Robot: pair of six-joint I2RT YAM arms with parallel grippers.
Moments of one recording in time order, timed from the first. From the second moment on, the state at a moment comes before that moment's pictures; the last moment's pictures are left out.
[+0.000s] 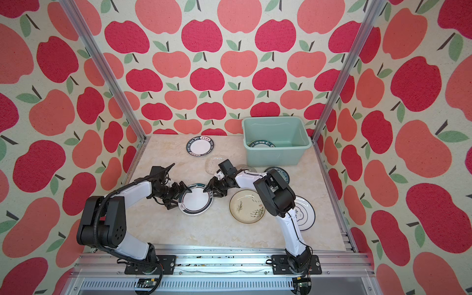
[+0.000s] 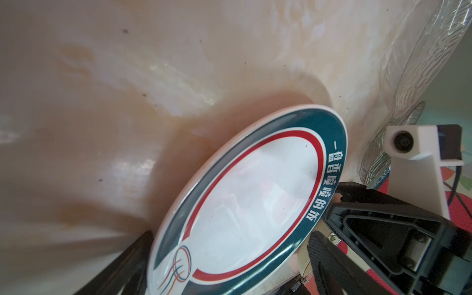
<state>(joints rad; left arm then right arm) -0.04 1.57 0.82 -0.55 0.55 -0.66 0.77 2.18 1.41 -0.19 -0.76 0.98</state>
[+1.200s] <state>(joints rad) -0.04 1.12 0.82 -0.62 0.36 -0.74 0.81 1.90 1.53 -0.63 -0.48 0.75</state>
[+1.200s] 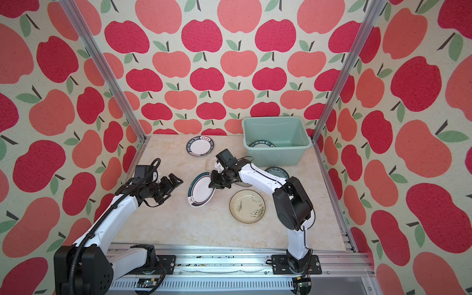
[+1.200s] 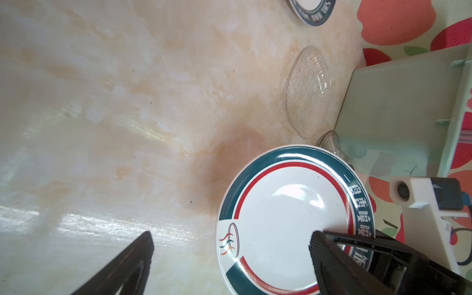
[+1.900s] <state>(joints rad) -0.24 1.16 1.32 -0.67 0.24 -0.67 0.35 1.76 2.07 -0.98 -0.51 0.55</state>
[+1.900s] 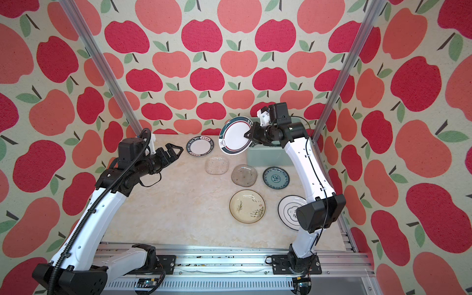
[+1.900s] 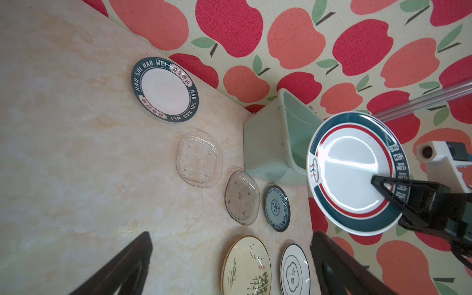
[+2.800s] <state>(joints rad) -0.49 1.69 1.68 -0.76 0.21 -0.56 -0.03 2.25 2.28 -0.91 -0.58 0.44</state>
